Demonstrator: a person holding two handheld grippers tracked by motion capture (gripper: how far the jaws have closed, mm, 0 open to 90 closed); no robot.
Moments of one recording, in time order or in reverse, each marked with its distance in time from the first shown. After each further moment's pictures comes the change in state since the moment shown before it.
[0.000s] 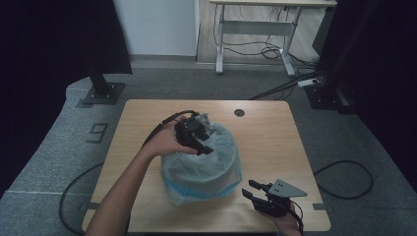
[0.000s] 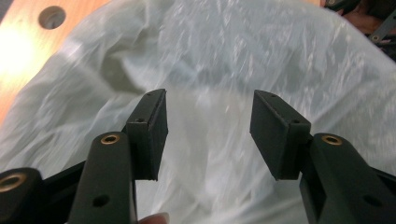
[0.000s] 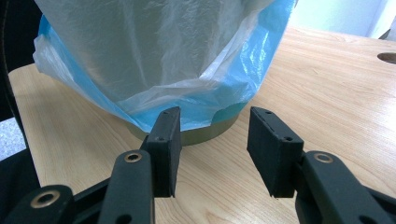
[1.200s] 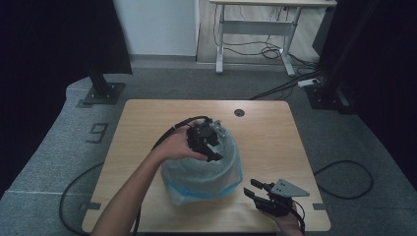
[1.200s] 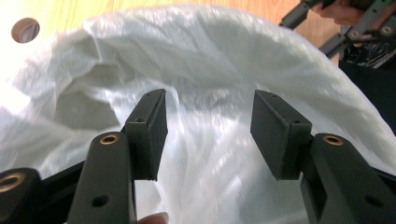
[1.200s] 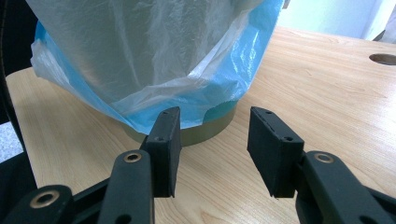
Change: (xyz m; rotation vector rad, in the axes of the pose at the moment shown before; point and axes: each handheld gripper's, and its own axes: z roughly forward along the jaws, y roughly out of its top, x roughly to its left) left arm -0.022 0.013 0.008 0.034 -0.010 0.056; right arm -0.003 0.001 -0.003 -0.007 -0.009 0.006
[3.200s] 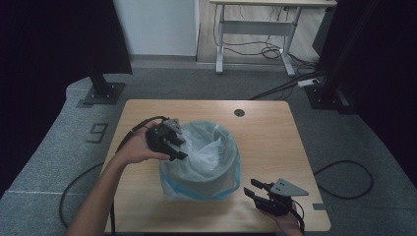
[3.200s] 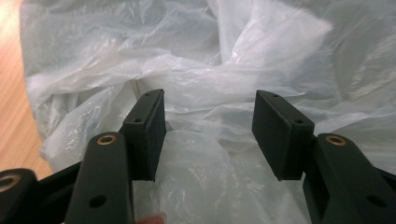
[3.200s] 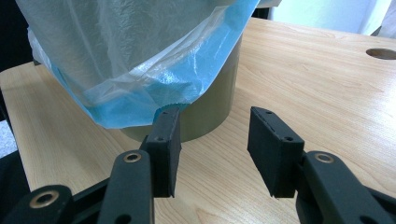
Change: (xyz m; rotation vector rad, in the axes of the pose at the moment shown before) left arm 0.023 -0.090 -0.036 -0.008 0.029 -0.170; right arm -0.002 -0.003 0.002 0.012 -0.012 0.005
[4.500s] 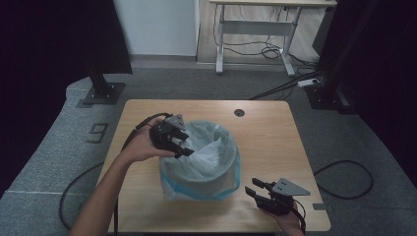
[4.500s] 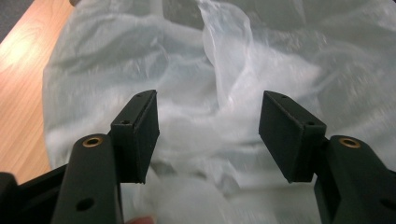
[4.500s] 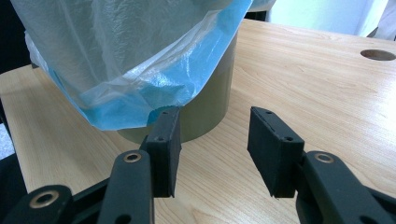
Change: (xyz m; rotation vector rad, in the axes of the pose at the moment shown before) left arm 0.000 0.019 -0.001 -0.096 0.008 0.025; right arm -0.003 0.000 -0.002 -0.009 -0.007 0.006
